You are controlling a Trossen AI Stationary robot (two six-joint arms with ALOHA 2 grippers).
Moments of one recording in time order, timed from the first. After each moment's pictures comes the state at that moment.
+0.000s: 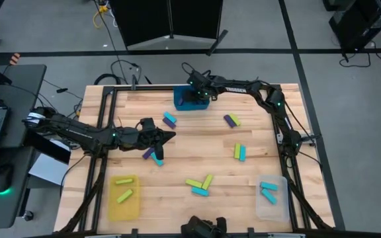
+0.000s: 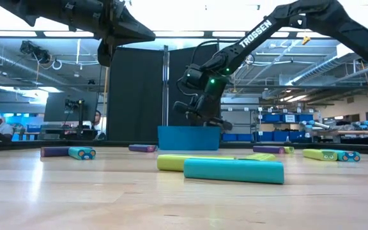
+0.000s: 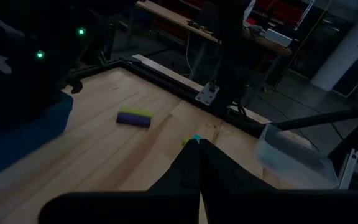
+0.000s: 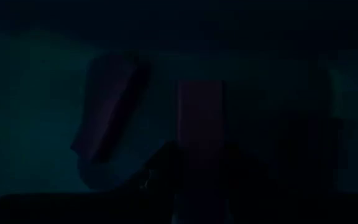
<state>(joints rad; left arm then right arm) -0.17 1.13 0.56 0.41 -0.46 -0.48 -0.56 2.23 1.70 -0.56 0.02 0.90</state>
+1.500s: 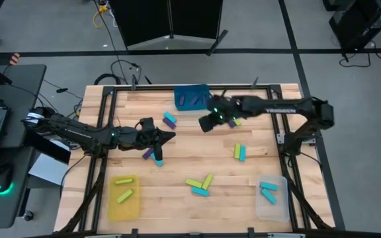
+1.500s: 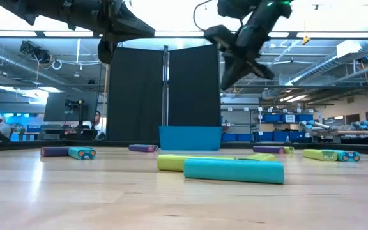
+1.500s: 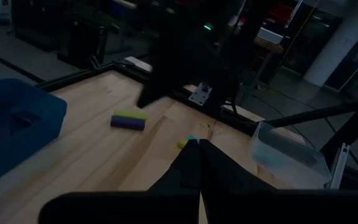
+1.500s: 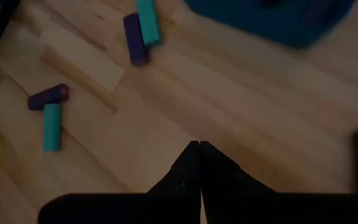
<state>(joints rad) -0.17 1.11 0.56 0.41 -0.43 -0.44 -0.20 1.56 1.22 -0.66 0.09 0.85</state>
